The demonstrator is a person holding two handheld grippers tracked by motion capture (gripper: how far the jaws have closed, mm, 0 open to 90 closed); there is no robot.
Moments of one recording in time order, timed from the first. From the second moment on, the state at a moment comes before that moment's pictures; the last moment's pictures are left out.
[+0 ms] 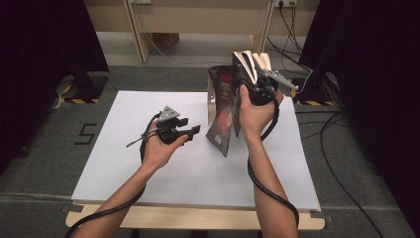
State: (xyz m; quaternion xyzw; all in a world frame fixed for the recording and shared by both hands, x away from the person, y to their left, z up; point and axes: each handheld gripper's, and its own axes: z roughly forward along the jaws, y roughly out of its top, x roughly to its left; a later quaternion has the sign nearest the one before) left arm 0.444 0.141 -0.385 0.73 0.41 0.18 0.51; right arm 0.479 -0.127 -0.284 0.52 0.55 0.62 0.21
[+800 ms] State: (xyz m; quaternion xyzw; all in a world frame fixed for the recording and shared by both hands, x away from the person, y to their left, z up) left arm 0.436 0.106 -0.346 0.74 0.35 0.16 0.55; right arm 0.447 -0.112 -0.301 0.50 0.58 0.60 0.23
